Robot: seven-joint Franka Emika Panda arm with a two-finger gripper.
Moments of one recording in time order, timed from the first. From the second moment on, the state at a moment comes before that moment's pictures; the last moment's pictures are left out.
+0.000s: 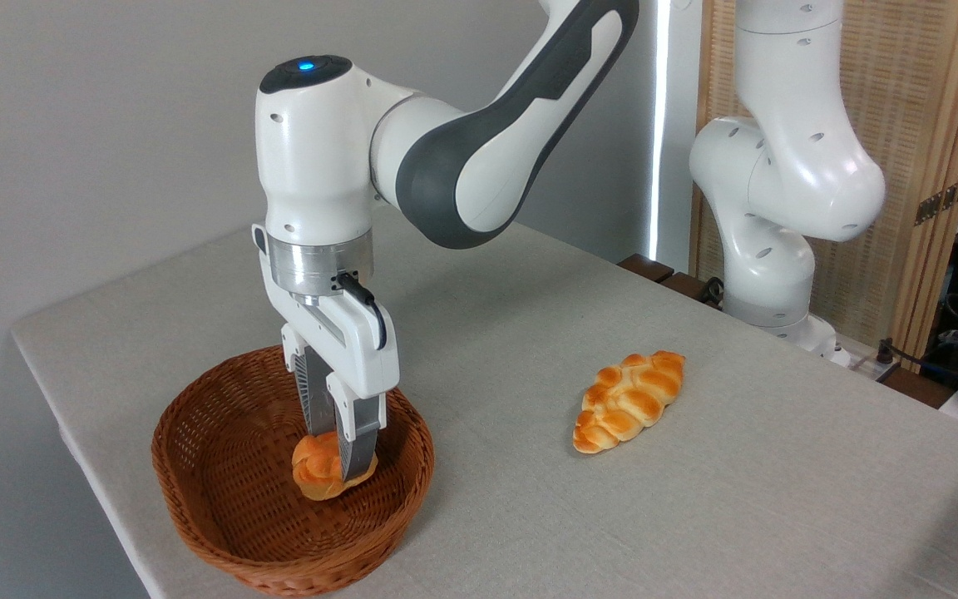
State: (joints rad) arm -0.12 0.09 0.00 -2.00 -0.04 2.26 0.74
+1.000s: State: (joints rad) arm -0.12 0.08 0.01 -2.00 -0.09 2.26 0.74
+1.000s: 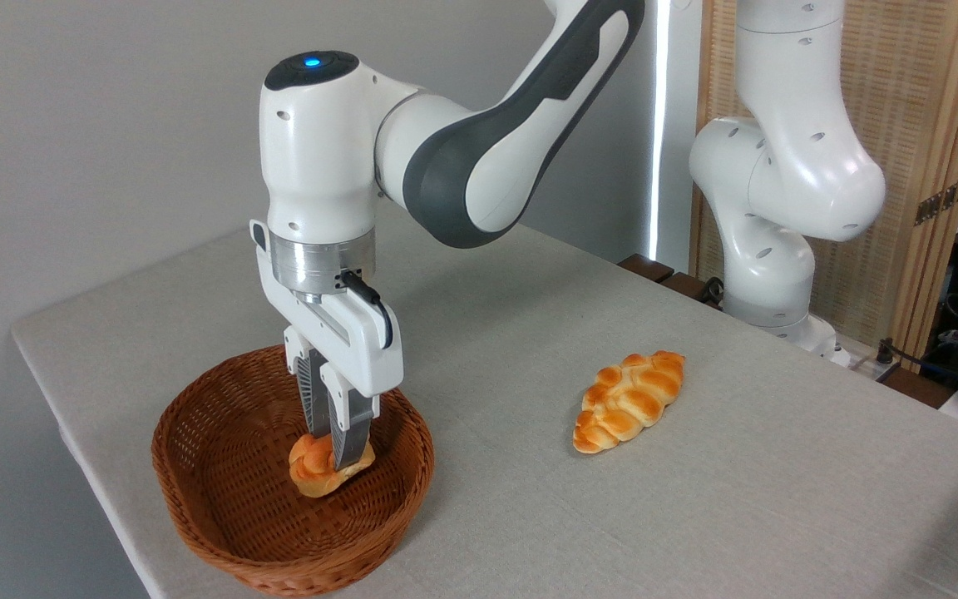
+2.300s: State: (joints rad) arm -0.18 -0.30 0.07 -2.17 -0.15 1.90 0.93
